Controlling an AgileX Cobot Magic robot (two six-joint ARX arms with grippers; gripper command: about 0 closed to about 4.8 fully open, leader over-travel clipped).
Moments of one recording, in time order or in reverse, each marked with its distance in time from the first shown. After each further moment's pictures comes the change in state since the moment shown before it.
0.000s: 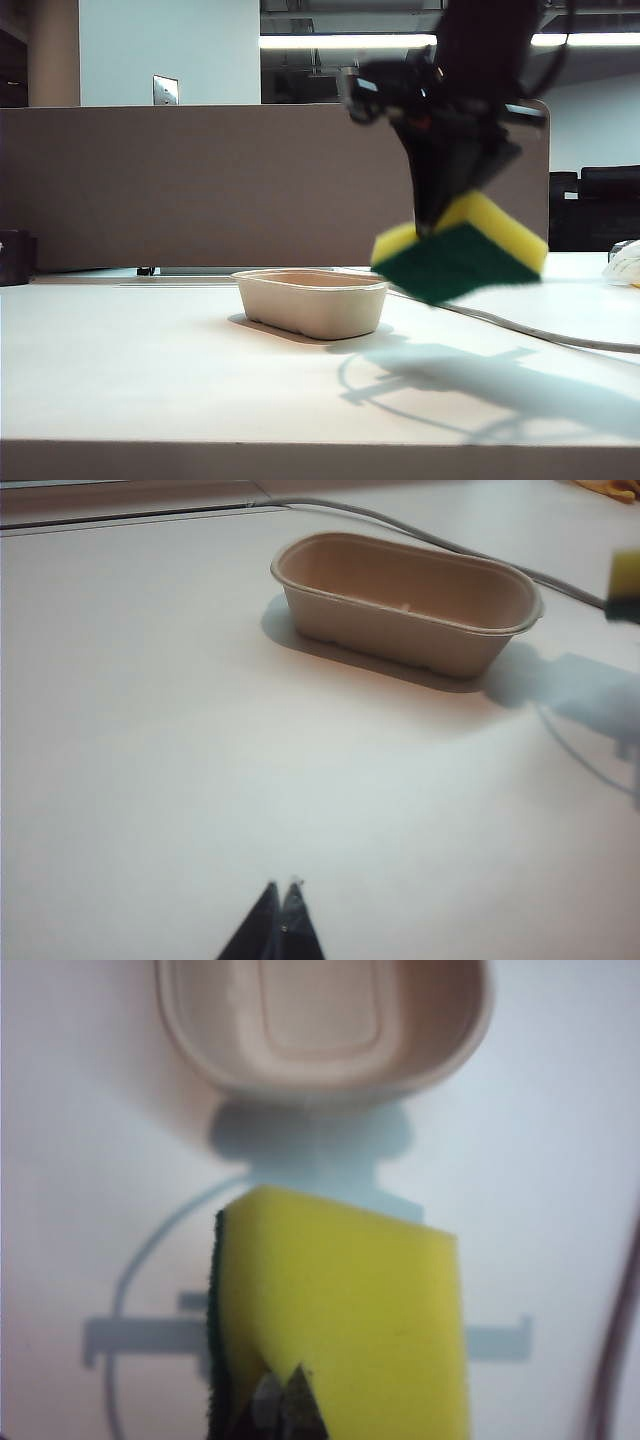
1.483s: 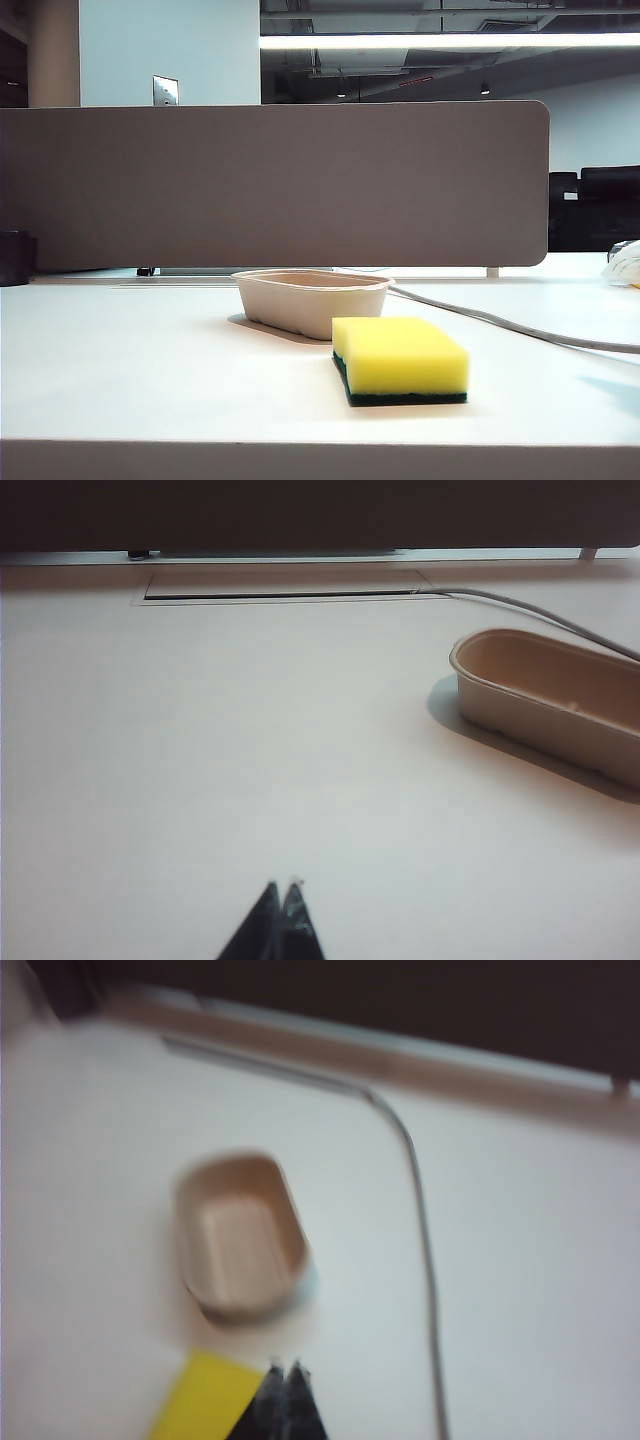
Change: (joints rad) left arm 0.266 -0.123 0.000 0.003 -0.001 0.000; right arm -0.017 -0.946 -0.413 0.272 0.134 0.080
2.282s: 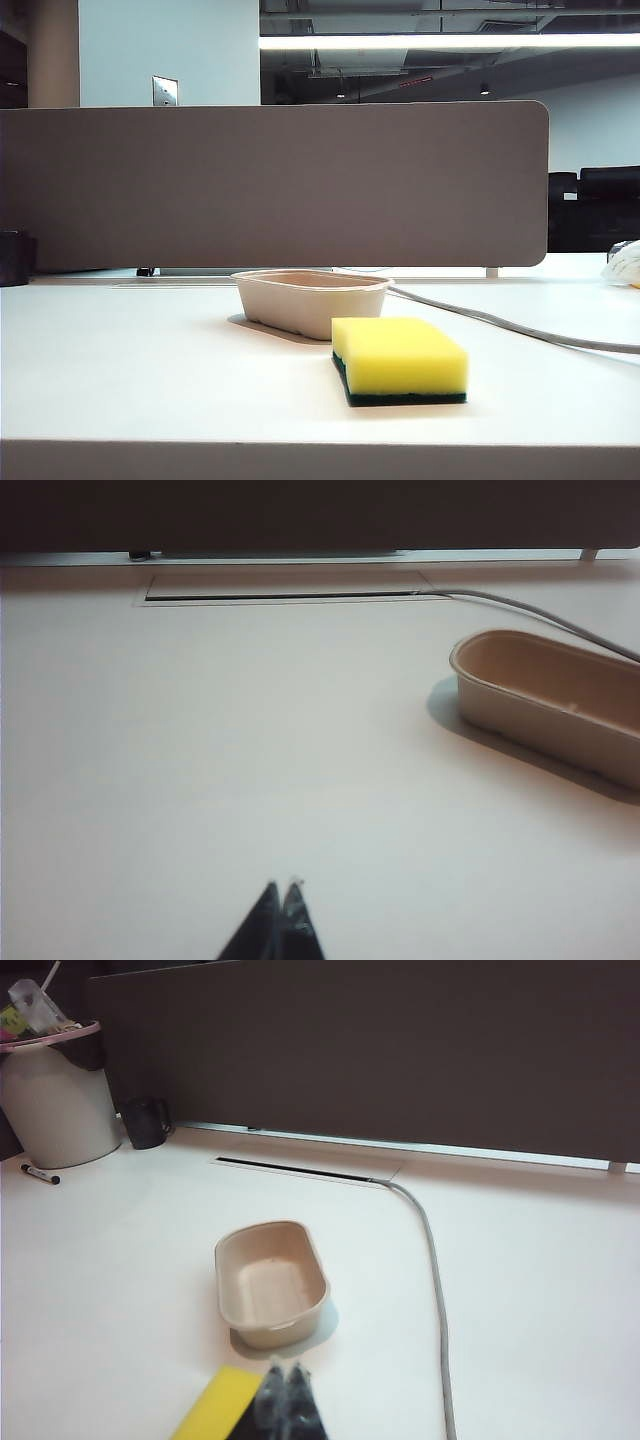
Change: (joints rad) left arm 0.000 0.000 0.000 0.002 0.000 0.000; right arm -0.003 -0.559 -0.232 -0.061 -0.030 0.000
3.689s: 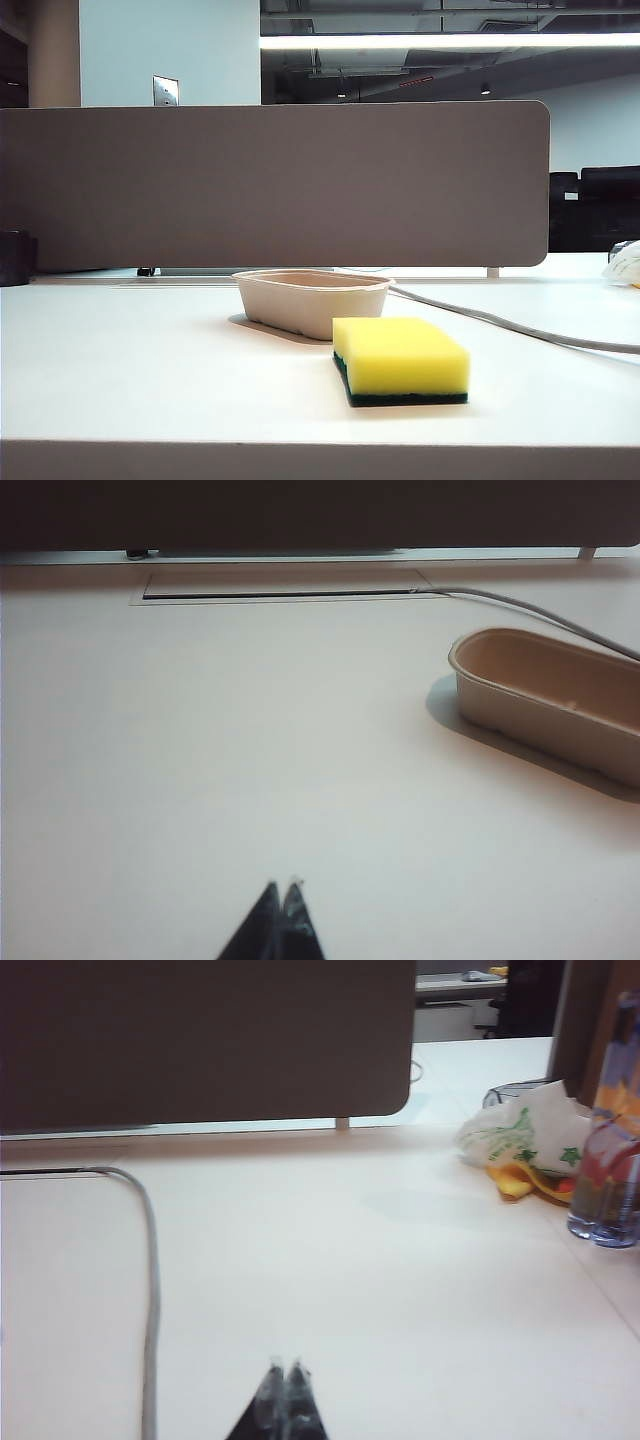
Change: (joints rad) left arm 0.000 0.000 0.000 -0.003 0.002 0.000; right arm -0.719 0.000 -0.514 0.544 -0.239 -0.050
